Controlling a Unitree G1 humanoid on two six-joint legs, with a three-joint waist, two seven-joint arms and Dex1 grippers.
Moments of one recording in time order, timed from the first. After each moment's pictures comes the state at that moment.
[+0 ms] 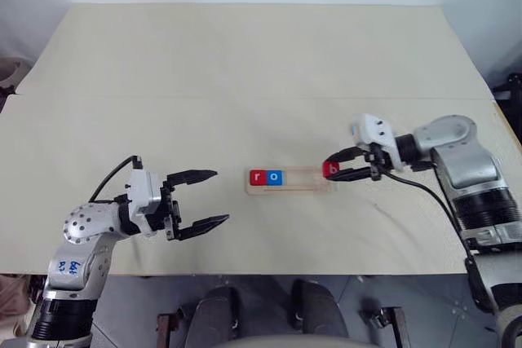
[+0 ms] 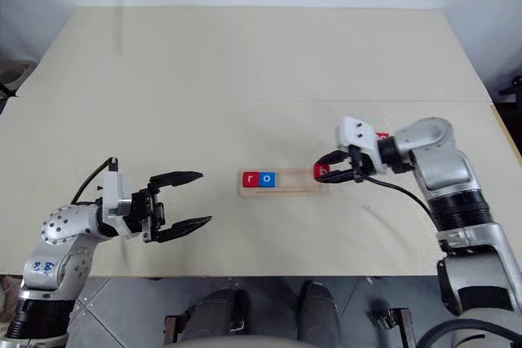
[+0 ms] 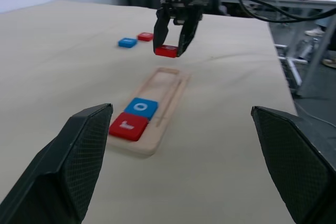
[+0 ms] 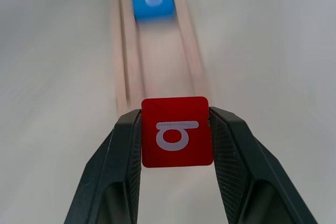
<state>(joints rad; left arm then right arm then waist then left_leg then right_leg) -0.04 0.58 0.14 -0.22 -0.54 0.07 -1.08 -0.75 -0.68 0.23 0.25 0.14 0.30 1.44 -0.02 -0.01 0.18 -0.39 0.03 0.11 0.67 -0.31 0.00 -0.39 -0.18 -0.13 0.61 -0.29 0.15</state>
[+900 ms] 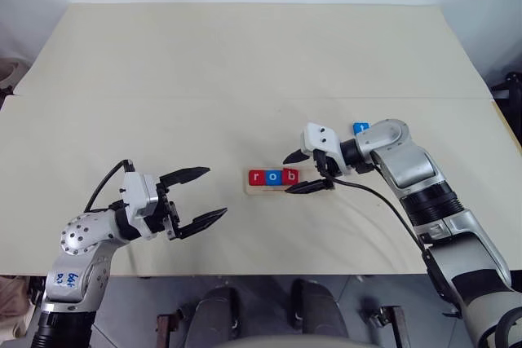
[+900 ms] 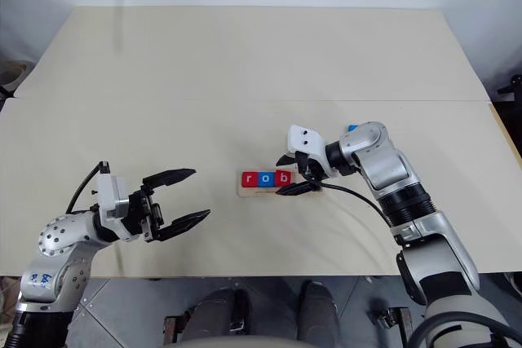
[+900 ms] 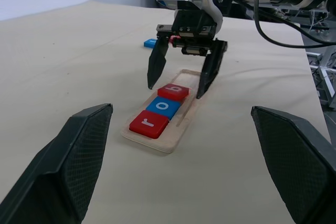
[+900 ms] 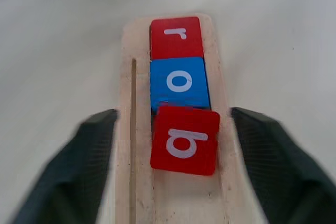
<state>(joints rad) 0.03 0.57 0.16 -0.27 -0.54 0.06 -0.97 -0.81 -0.54 0.34 0.30 0.08 0.35 1.36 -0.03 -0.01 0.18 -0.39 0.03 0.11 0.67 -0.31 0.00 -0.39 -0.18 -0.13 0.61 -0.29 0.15</state>
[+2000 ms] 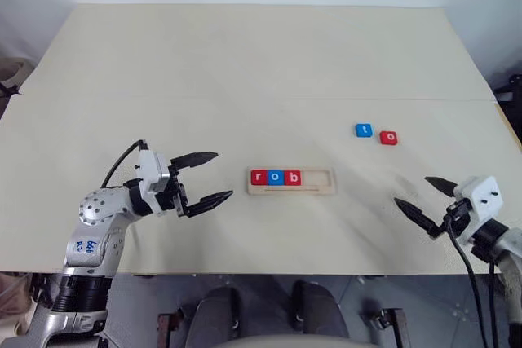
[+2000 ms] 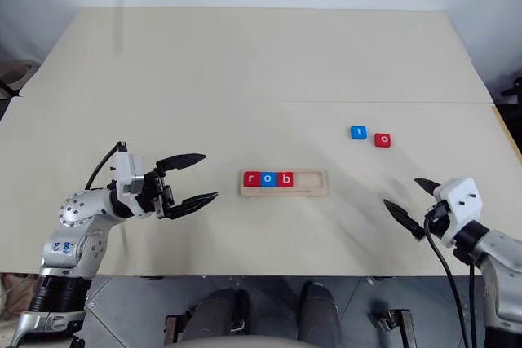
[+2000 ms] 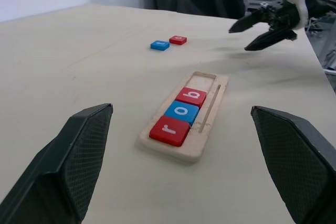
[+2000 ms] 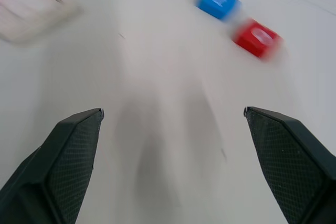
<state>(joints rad) -0.20 0.54 0.09 -0.05 -0.50 0.04 -1.05 0.13 -0.61 -0.48 -0.05 0.29 0.14 0.87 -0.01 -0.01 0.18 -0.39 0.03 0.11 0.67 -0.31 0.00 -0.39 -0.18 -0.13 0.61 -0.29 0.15</state>
